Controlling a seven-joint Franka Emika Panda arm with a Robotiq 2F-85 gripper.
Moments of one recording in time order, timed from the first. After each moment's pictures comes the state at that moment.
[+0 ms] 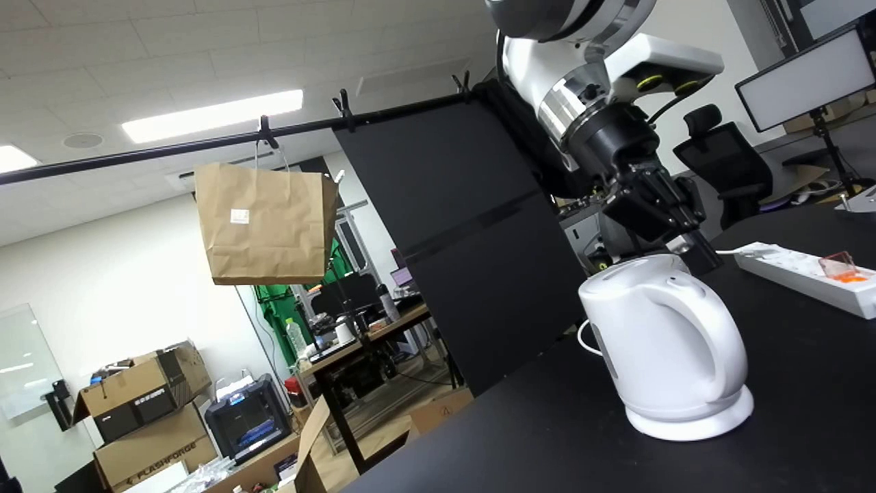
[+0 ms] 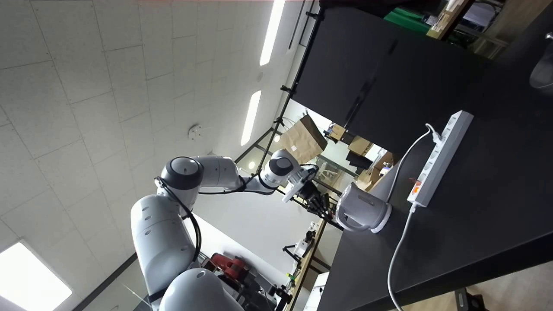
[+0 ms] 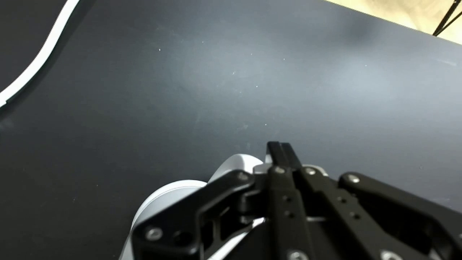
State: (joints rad) arm 0.12 0.47 0.15 -1.76 0.18 1.91 -0.03
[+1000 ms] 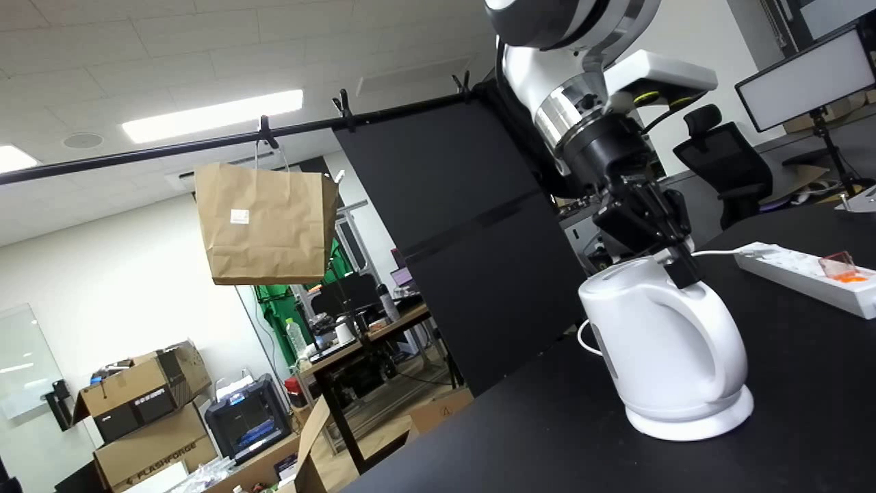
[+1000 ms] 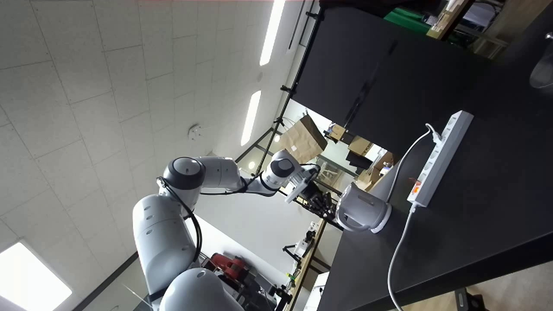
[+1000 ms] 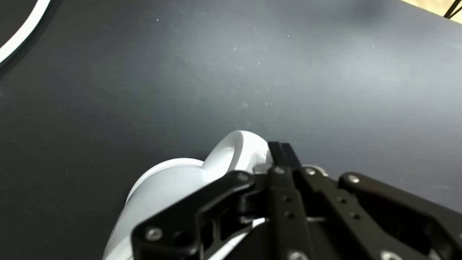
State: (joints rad) arm 0.13 0.49 0.15 -1.76 0.17 1.99 -0.06
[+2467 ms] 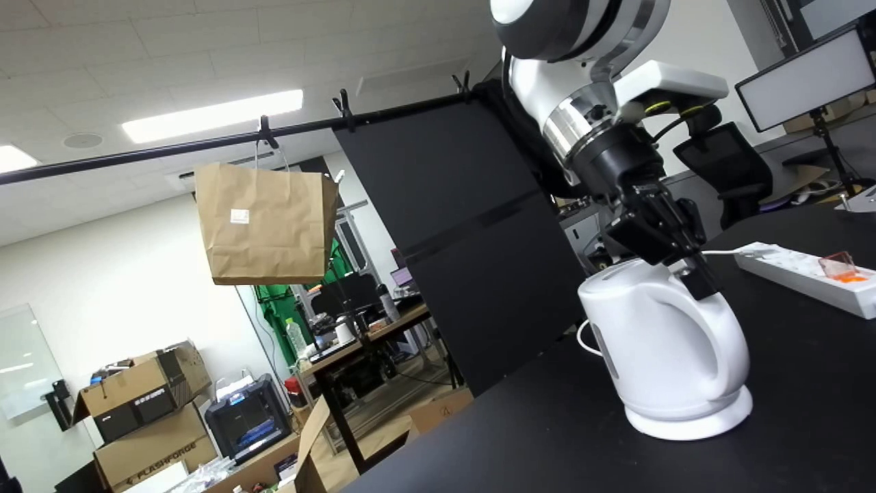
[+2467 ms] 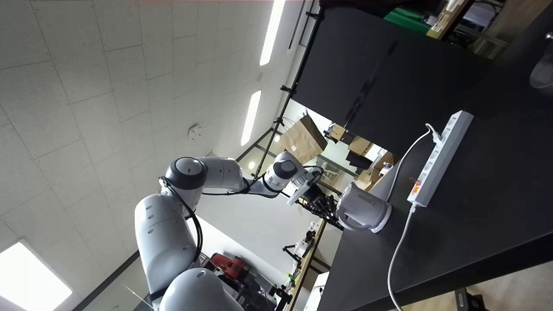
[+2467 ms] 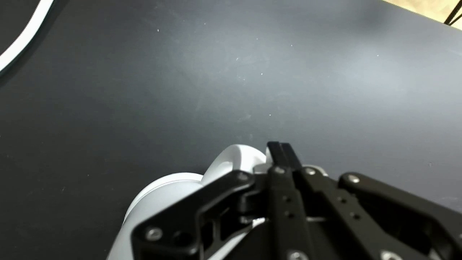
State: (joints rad) arm 0.13 0.50 0.15 -1.77 0.17 1.98 -0.06
